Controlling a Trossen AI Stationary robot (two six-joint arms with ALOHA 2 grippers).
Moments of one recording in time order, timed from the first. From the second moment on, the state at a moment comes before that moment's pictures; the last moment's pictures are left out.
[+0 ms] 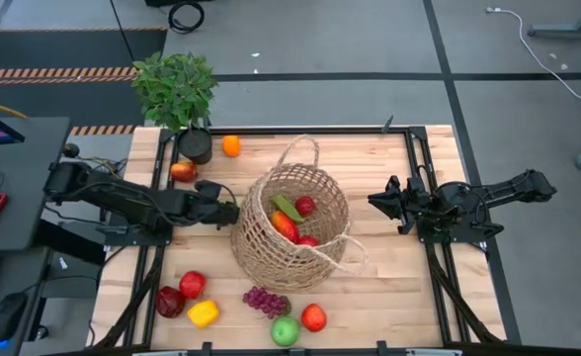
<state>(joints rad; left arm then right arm) -0.10 1.21 0.53 -0.52 -0.58 -1.22 0.19 0.27 0.01 0.48 0.29 0.40</state>
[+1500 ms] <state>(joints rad) -0.13 0.83 0.53 -0.51 -0.68 -1.32 0.19 0.27 0.01 0.48 0.29 0.40</state>
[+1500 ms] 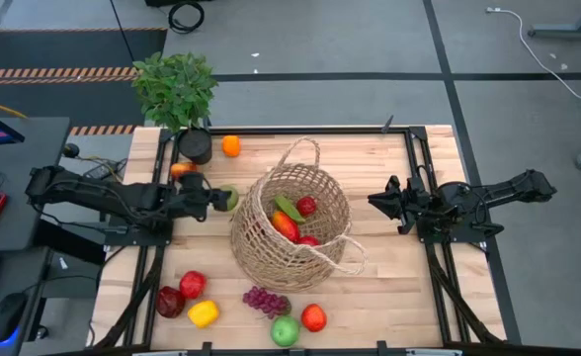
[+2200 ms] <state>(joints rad) -0.13 0.61 0.53 0.44 -0.81 -0.75 0.19 0.27 0.01 0.48 0.29 0.40</state>
